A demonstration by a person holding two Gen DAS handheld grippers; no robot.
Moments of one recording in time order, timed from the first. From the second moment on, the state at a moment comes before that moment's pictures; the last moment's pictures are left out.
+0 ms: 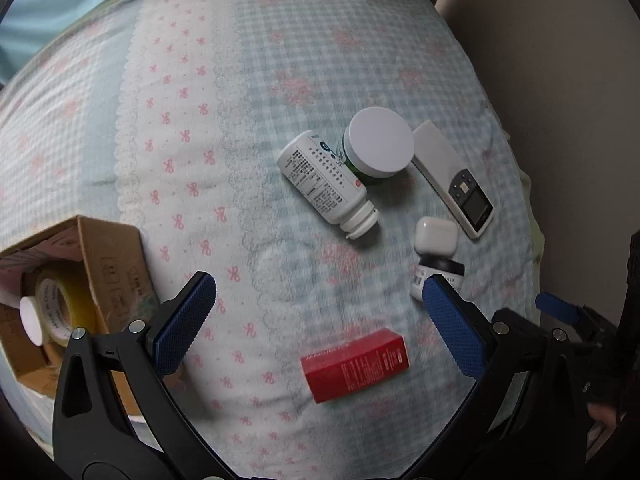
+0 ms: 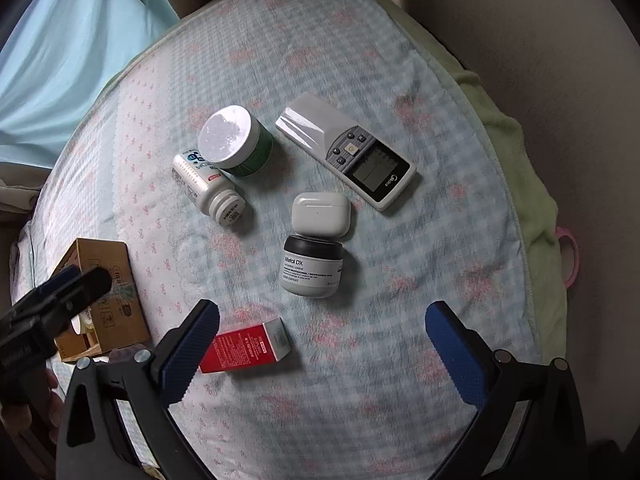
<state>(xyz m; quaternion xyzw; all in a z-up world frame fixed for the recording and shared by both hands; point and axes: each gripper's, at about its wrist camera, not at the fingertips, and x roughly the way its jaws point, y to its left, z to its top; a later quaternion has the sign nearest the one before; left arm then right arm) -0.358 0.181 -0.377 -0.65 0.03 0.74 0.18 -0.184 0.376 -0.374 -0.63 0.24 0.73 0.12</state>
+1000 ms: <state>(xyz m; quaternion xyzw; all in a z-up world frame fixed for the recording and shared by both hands) -0.439 0.219 -0.501 -0.72 -0.10 0.68 0.03 -0.208 0.374 -0.460 -0.65 0.29 0.68 0.17</state>
